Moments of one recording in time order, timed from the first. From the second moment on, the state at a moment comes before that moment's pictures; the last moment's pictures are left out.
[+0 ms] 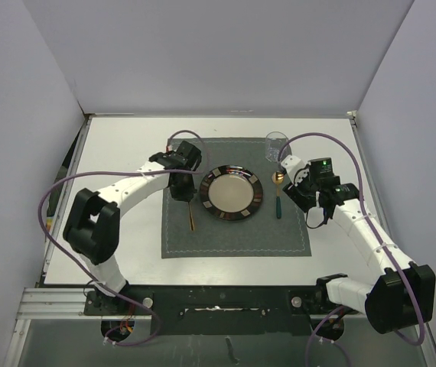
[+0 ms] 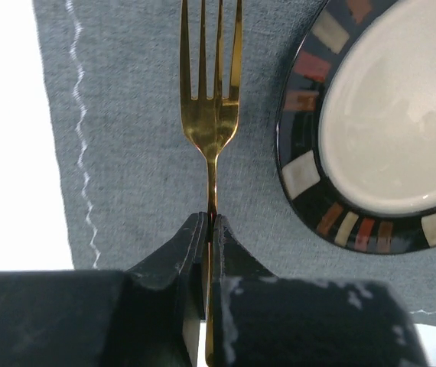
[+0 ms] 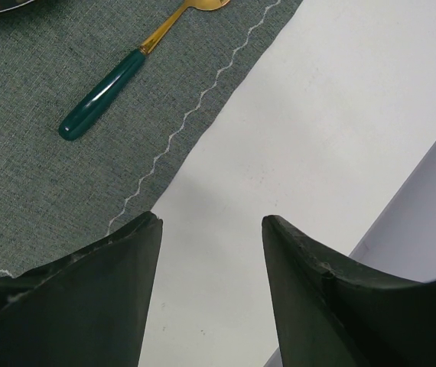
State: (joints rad) left arm -0.57 1.71 1.32 -0.82 -0.17 -0.76; right arm 0.22 1.16 0.89 -0.62 0.04 -0.63
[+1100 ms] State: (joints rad) left arm -0.46 2.03 1.46 -0.73 -0.08 -0.59; right arm 0.21 1.19 0.88 -0.61 0.05 -0.62
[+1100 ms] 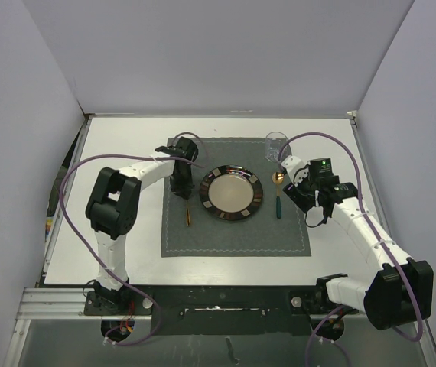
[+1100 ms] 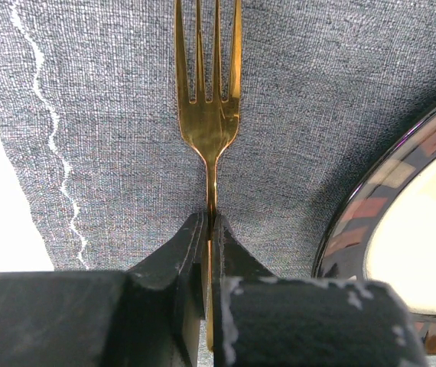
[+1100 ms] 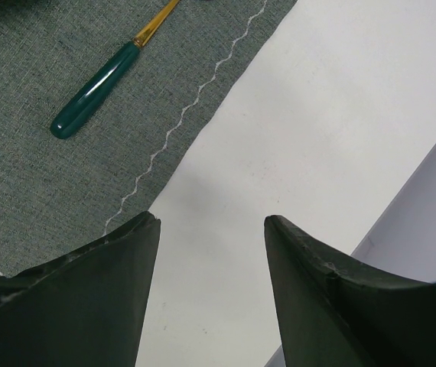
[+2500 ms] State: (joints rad) left arm -0.43 2.03 1.47 -0.78 -0.08 -0.50; right arm 0.20 1.19 0.88 -0.61 0.05 -0.62
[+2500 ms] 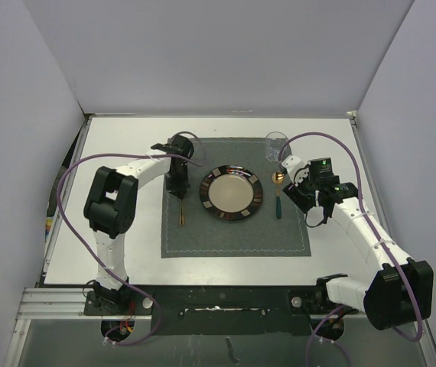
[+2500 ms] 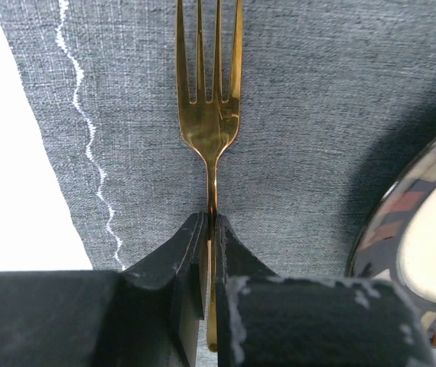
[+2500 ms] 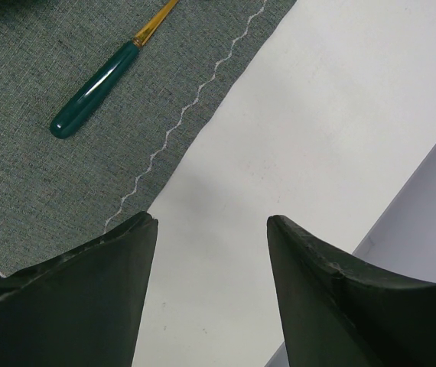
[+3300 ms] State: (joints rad) left arm -0.44 2.03 1.52 -0.79 -0.07 -0.55; right arm 0.20 1.19 0.88 -0.61 0.05 -0.63
